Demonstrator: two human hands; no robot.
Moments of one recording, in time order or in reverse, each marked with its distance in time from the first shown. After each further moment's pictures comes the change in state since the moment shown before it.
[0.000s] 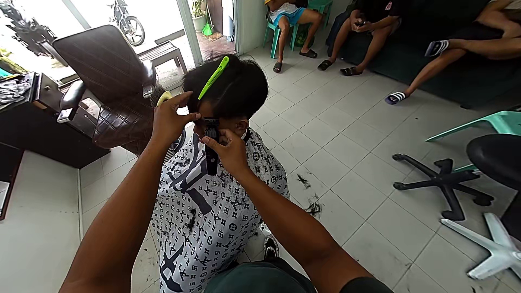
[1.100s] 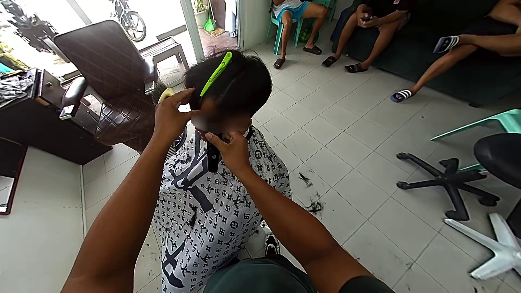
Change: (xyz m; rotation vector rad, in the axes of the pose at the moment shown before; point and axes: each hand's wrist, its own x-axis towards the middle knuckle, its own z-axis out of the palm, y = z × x) left_hand 0.002 -0.003 0.001 -0.019 -0.012 0.004; right_hand 0.000 0.002 0.003 0.023 0.036 -0.015
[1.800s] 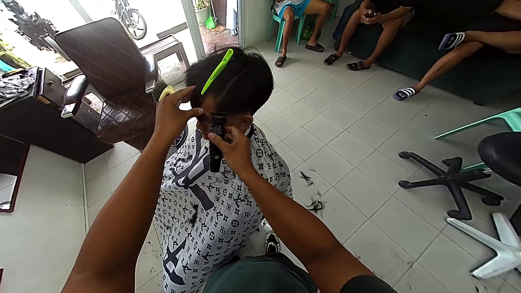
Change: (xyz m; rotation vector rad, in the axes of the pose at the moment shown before) left_hand 0.001 -0.004 0.001 -0.011 0.000 0.012; right_hand -0.003 0.004 -0.002 0.029 0.007 -0.003
